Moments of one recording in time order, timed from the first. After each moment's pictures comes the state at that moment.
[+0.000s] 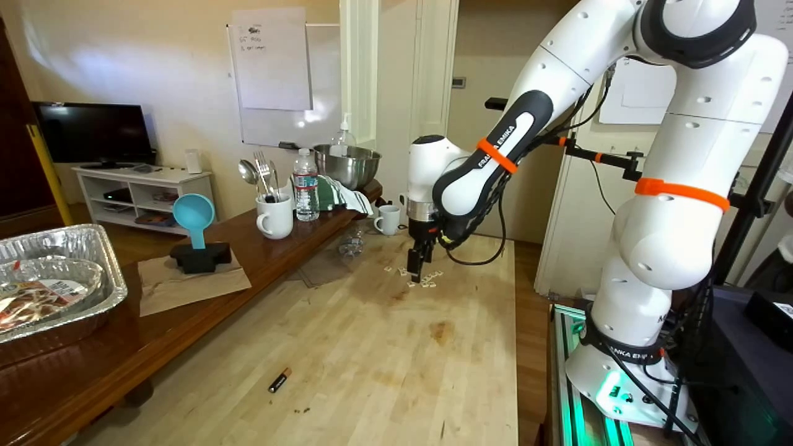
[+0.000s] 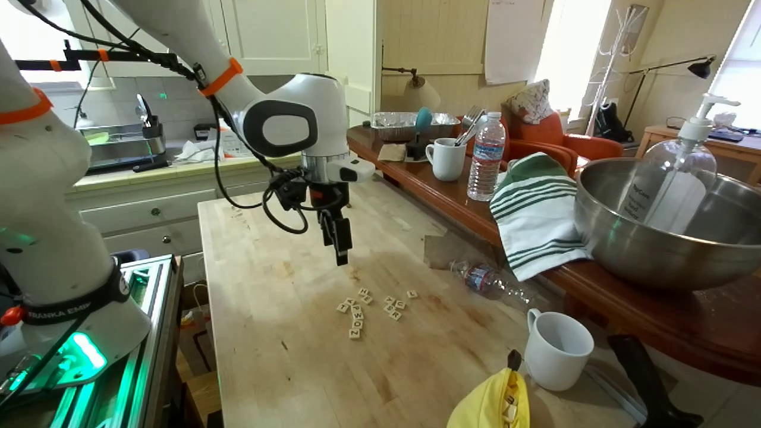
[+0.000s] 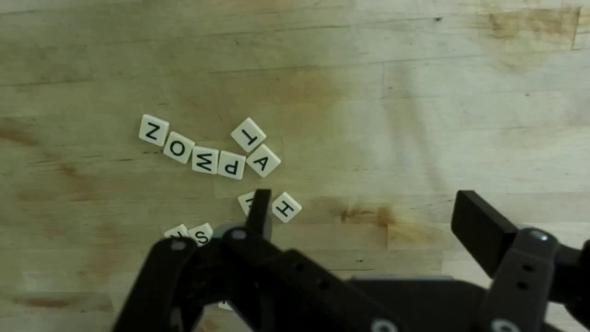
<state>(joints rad) -0.09 -0.09 -0.02 -2.63 -0.23 2.58 0.05</state>
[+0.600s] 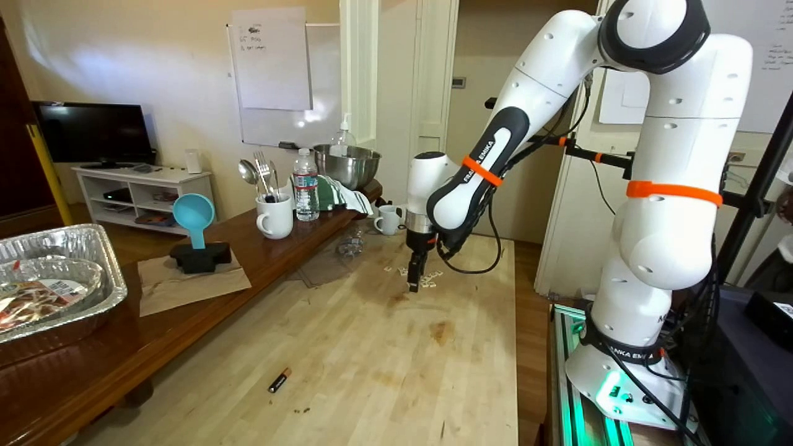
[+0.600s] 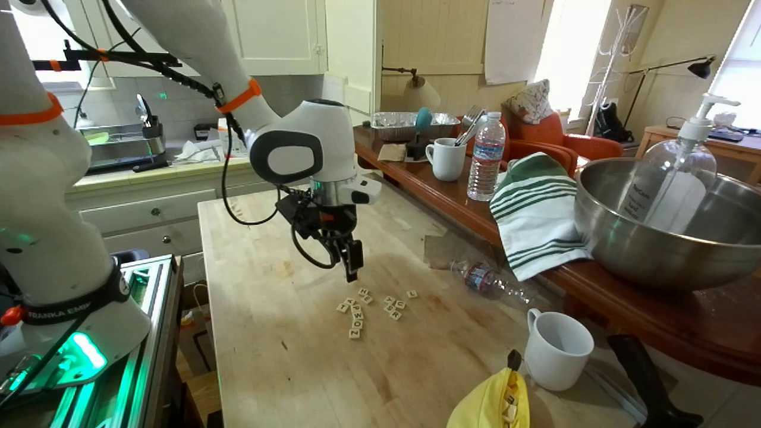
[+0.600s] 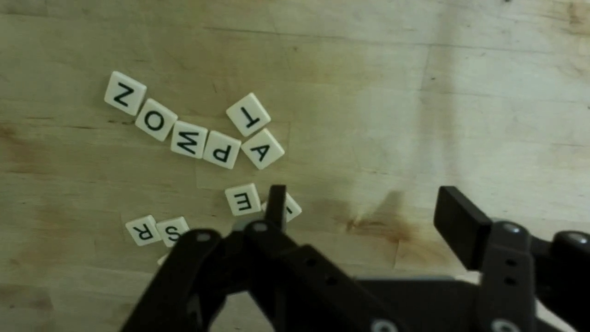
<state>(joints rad) -0.09 0.04 -0.06 -2.62 -0.16 2.73 -0.17</state>
